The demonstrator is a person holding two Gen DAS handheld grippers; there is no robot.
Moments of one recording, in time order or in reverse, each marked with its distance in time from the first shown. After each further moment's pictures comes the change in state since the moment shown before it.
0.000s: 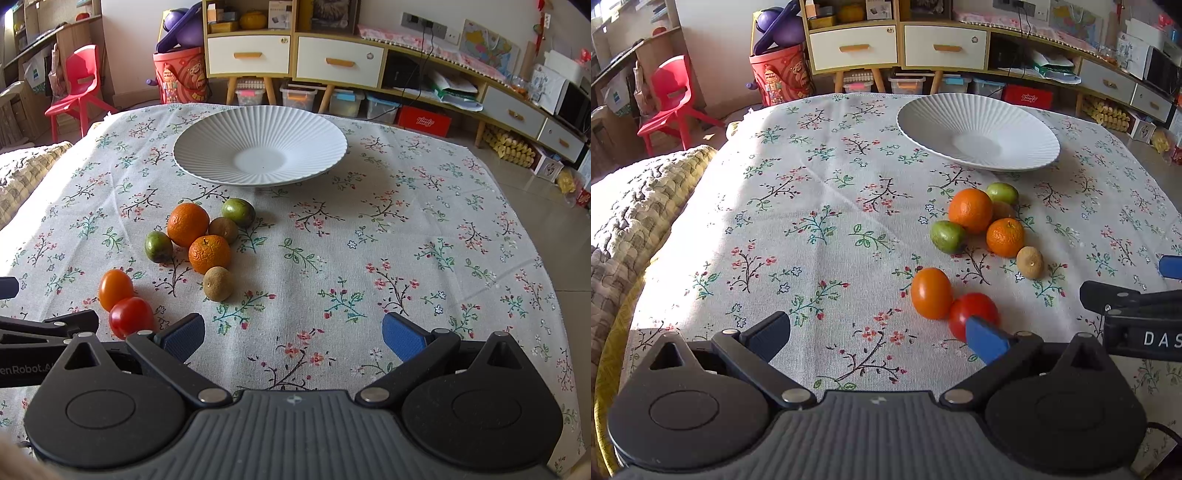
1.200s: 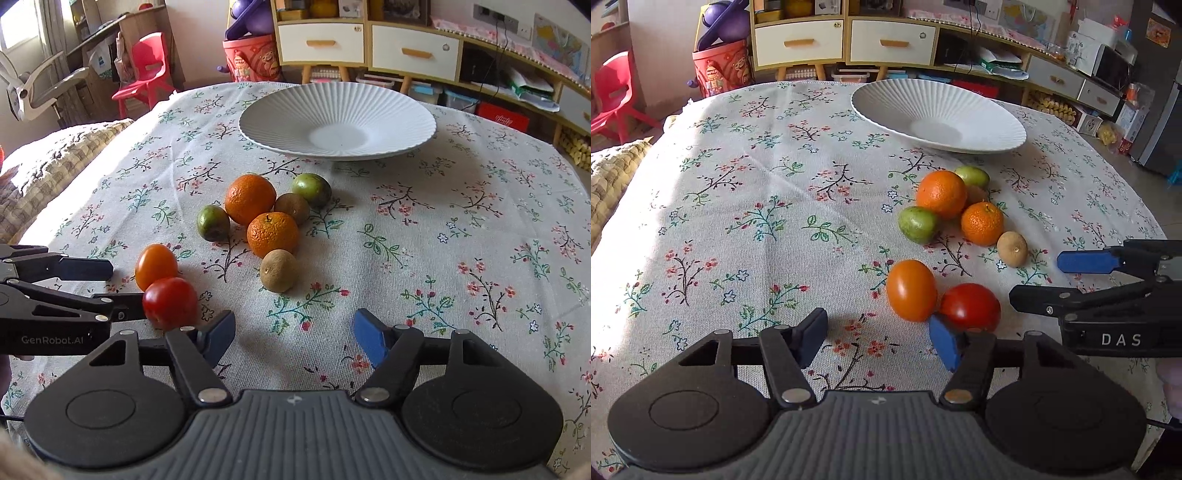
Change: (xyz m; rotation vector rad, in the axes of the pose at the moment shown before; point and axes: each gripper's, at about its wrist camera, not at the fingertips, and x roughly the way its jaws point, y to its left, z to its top) left arm 0.038 0.016 -0.004 0.059 -0.012 -0.229; right arm 0.030 0.006 -0.005 -0.097 0.006 0.260
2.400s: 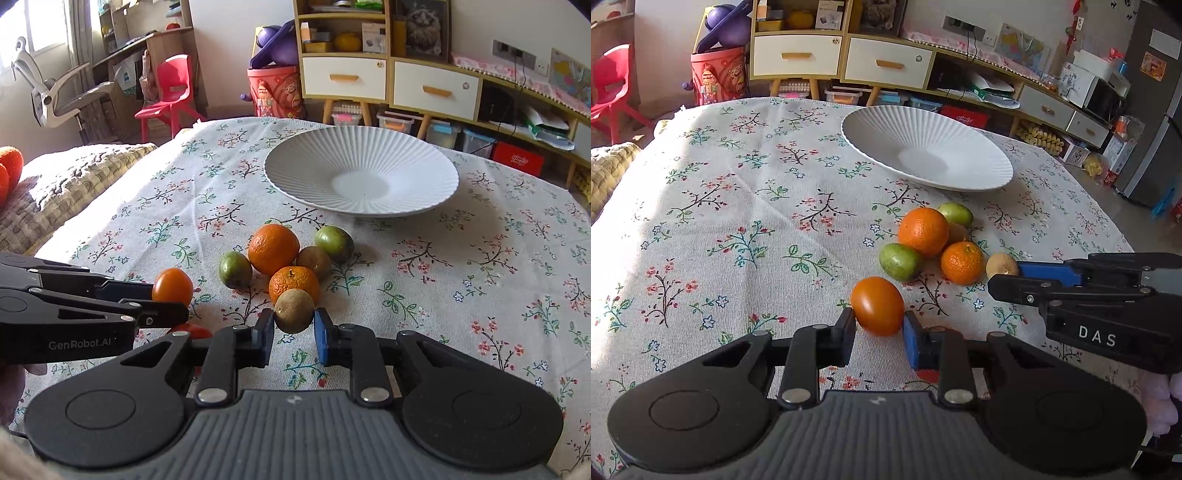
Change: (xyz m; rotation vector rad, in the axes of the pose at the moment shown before) left arm -0.002 0.003 0.013 -0.067 -0.066 -0.069; right arm -0.005 0.004 0.018 -0.045 -0.094 0.031
